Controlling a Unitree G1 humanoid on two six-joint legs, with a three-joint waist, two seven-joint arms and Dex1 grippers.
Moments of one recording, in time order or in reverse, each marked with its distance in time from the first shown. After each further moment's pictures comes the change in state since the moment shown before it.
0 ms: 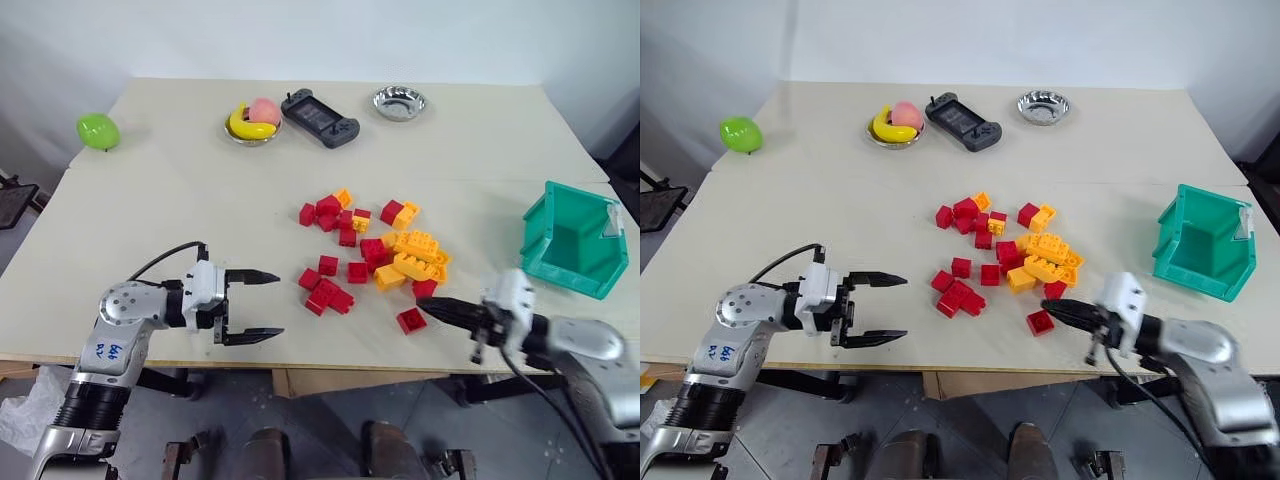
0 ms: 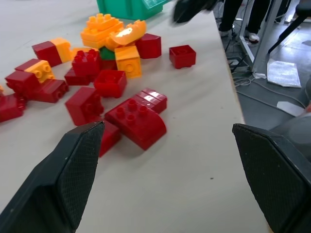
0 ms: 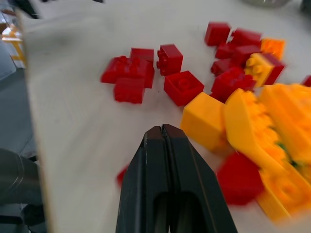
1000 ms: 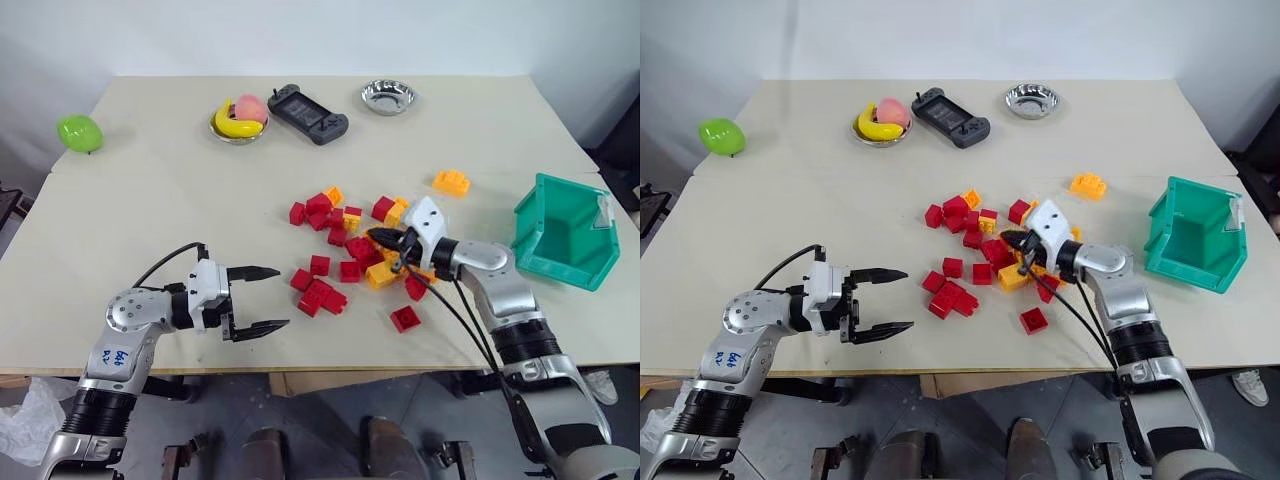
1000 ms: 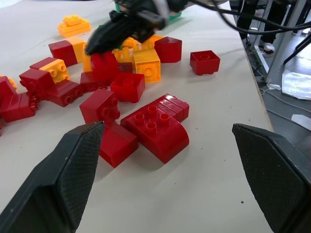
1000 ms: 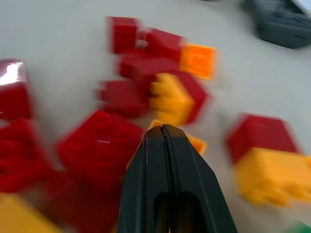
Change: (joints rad) left arm 0.003 -0.037 0.001 0.002 0.006 -0.001 0.106; right arm -0.491 0.240 0.186 0.493 -0.305 -0.103 -0.088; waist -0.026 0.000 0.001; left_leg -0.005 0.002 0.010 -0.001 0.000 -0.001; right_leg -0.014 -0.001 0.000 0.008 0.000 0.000
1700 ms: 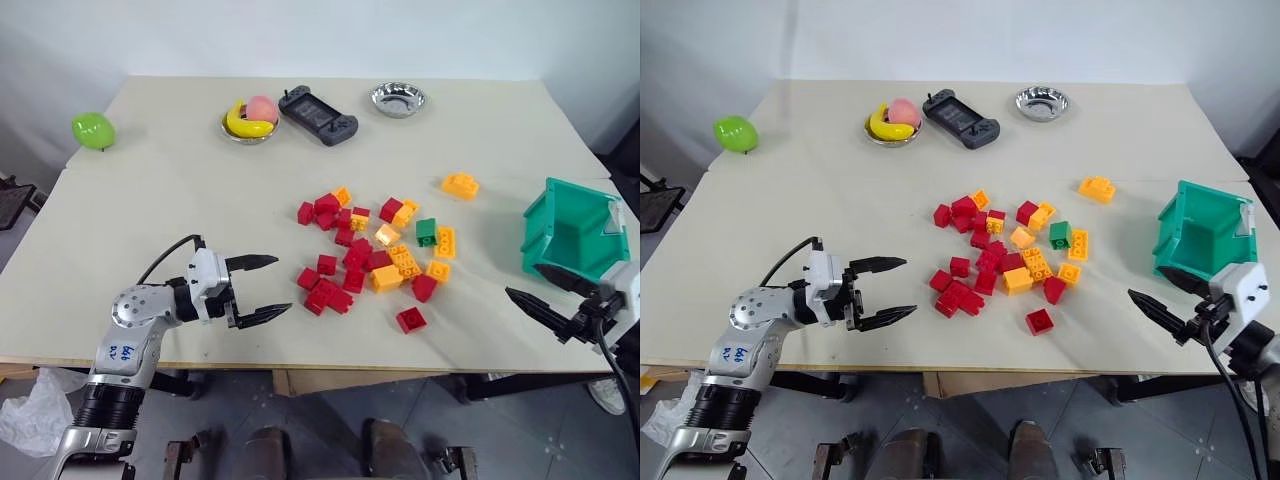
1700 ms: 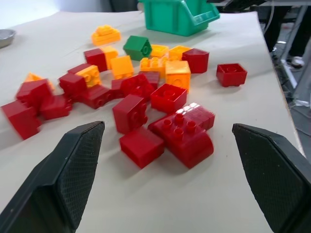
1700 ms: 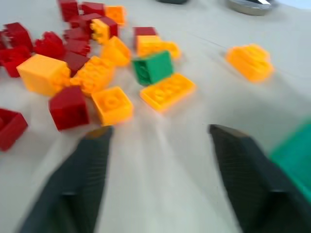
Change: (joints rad) left arm -0.047 -0.061 0.016 0.045 0.000 -0.003 0.040; right arm 0.705 -0.277 -0.712 -0.369 0.373 0.072 0.122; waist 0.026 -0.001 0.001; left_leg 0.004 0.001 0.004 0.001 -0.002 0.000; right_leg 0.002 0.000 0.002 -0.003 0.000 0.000
